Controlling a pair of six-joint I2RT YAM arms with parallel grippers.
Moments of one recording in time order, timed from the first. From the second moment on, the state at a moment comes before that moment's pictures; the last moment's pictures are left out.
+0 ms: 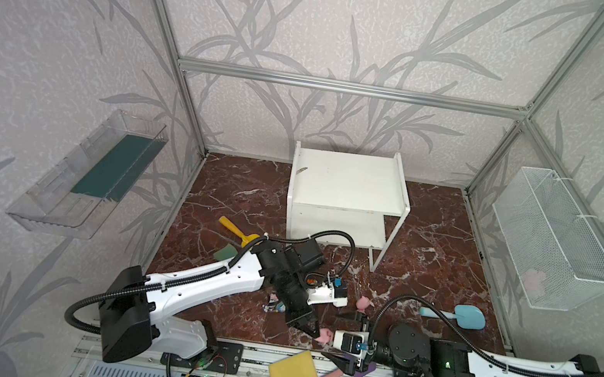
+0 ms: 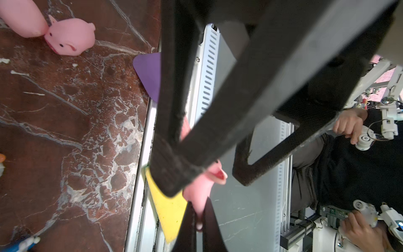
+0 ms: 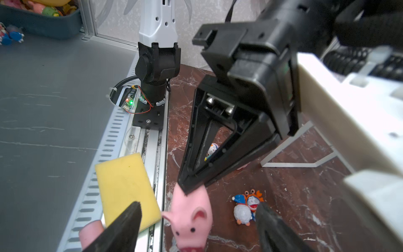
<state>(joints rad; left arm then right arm) -0.95 1.33 1.05 -1.01 0.79 0.18 1.46 0.71 0.39 0.00 0.11 -0.27</state>
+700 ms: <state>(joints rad) -0.93 1.33 1.06 -1.03 0.83 0.19 1.46 0.78 0.40 0.01 0.10 -0.29</state>
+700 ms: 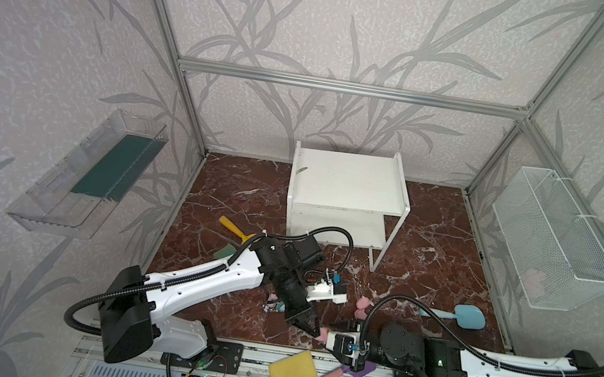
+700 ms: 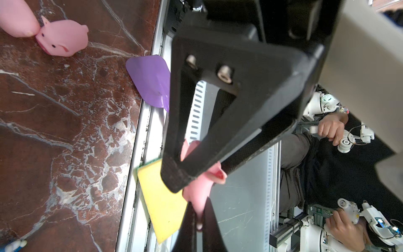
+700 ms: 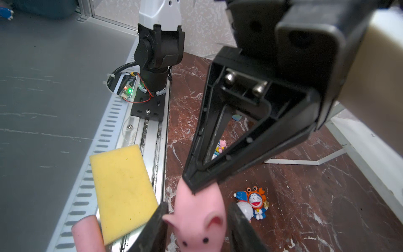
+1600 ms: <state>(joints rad) -0.82 0.80 0.94 -0.80 0.47 0.10 1.46 0.72 0.42 0.00 0.27 -0.21</state>
